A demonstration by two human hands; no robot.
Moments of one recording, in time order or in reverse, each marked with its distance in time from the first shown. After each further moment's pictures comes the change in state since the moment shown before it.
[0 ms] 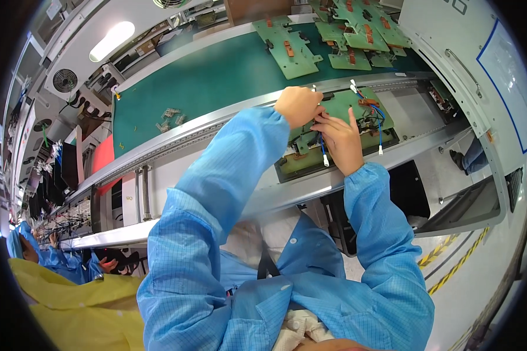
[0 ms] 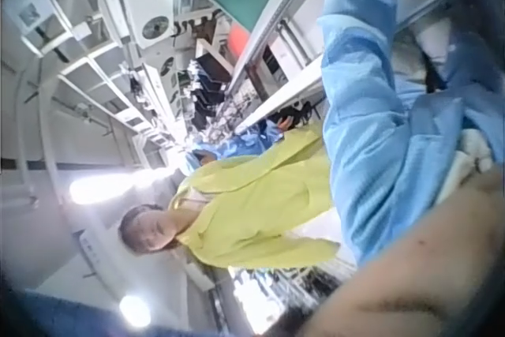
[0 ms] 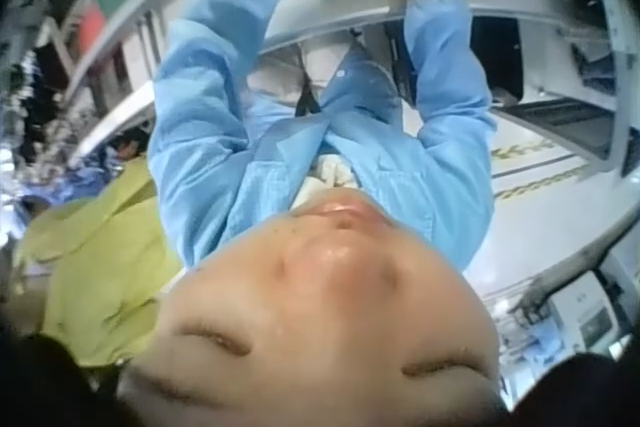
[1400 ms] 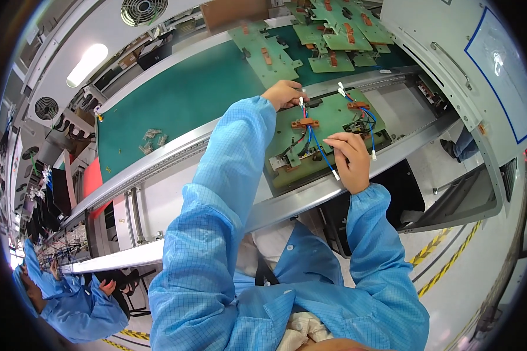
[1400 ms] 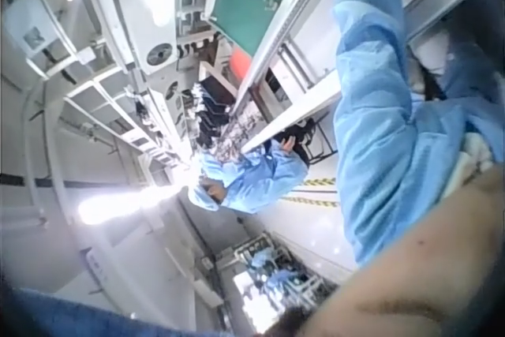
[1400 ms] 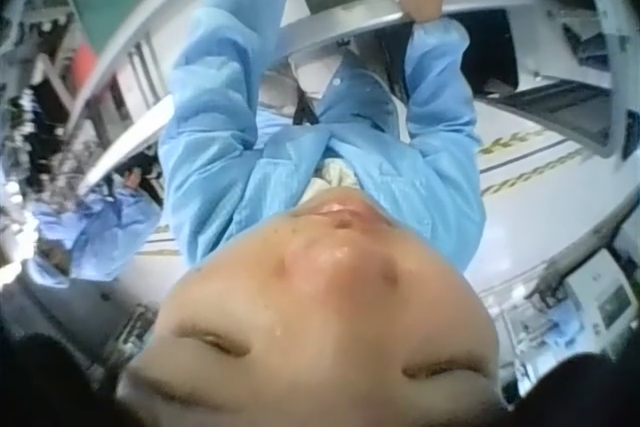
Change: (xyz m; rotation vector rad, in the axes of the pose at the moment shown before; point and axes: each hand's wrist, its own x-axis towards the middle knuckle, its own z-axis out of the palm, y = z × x) left_hand 0.094 -0.059 0.045 -1.437 -0.224 -0.432; right_hand -0.012 0.014 -0.038 0.230 0.180 0.136
